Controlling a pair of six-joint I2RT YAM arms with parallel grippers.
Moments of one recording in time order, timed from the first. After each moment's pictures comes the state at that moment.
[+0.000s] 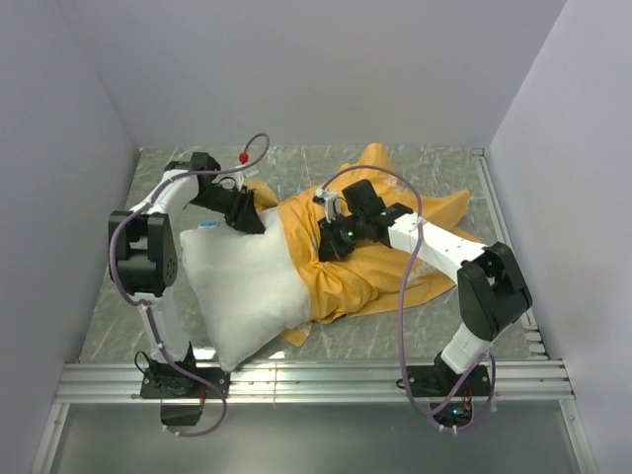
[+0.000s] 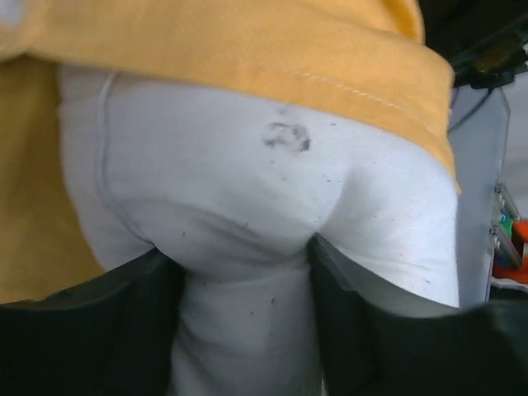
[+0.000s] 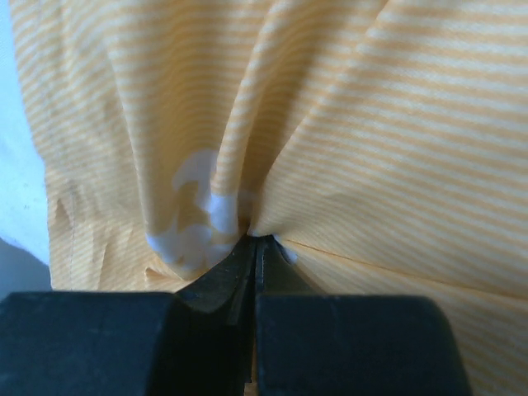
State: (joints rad) left arm -0.07 1.95 1.53 -1.00 1.06 0.58; right arm 0.59 1.67 1.18 -0.43 -0.58 0.03
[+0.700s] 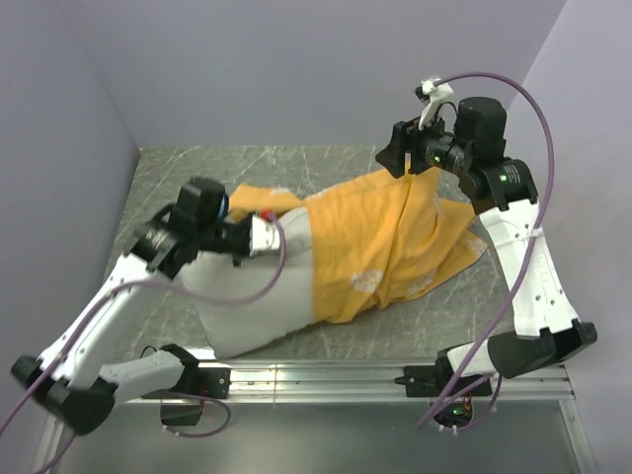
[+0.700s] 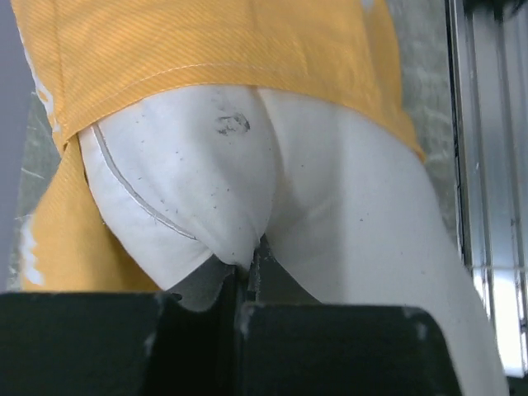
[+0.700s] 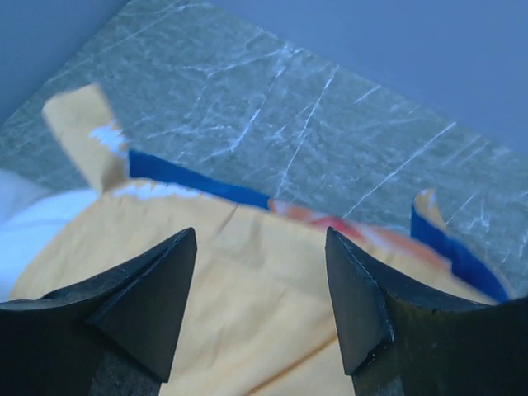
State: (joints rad) left arm -0.50 1.15 1.32 -0.85 0.73 0.81; right arm 0.25 1.40 1.76 -0.74 -0.41 -0.03
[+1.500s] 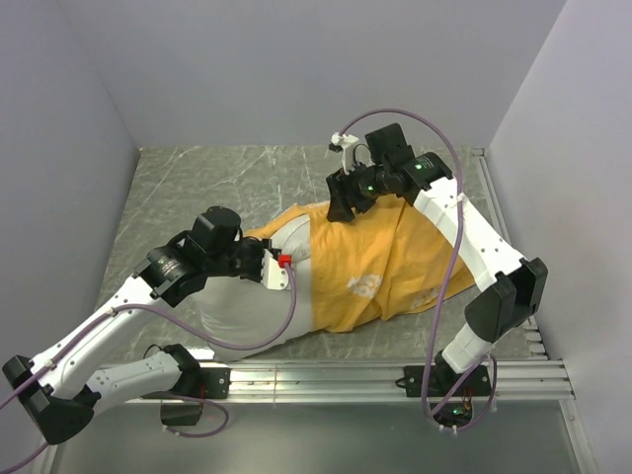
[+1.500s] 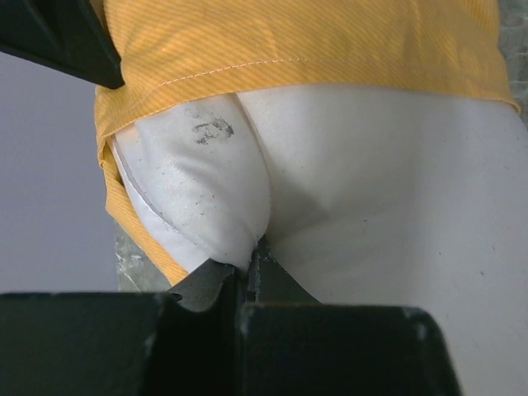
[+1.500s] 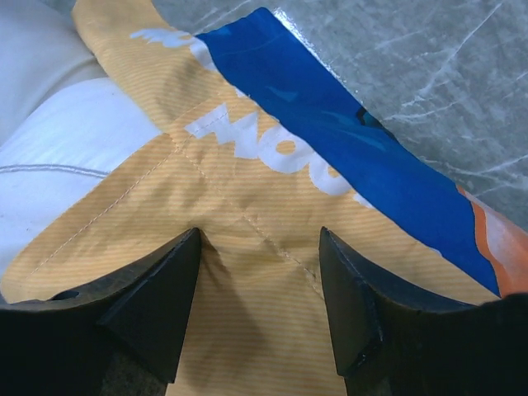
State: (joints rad) left arm -0.73 0.98 1.06 -0.67 0.38 1.01; right arm 0.50 1.62 1.71 -0.92 -0.46 -0.11
